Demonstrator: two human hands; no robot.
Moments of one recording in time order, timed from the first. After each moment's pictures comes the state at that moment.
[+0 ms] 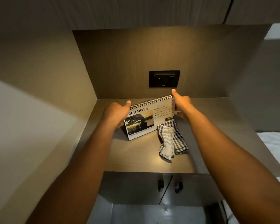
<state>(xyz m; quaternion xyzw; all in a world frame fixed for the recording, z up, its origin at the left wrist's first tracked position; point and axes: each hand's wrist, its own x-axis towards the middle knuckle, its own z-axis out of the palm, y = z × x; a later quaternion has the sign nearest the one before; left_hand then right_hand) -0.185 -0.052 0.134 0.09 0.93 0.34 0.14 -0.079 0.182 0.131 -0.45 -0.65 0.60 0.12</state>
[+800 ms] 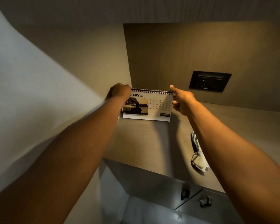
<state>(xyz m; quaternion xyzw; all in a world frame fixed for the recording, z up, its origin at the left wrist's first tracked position) -0.293 -0.115 0.157 -0.04 0.92 0.40 0.04 -0.192 0.087 0.143 -0.38 -0.58 0.72 0.05</state>
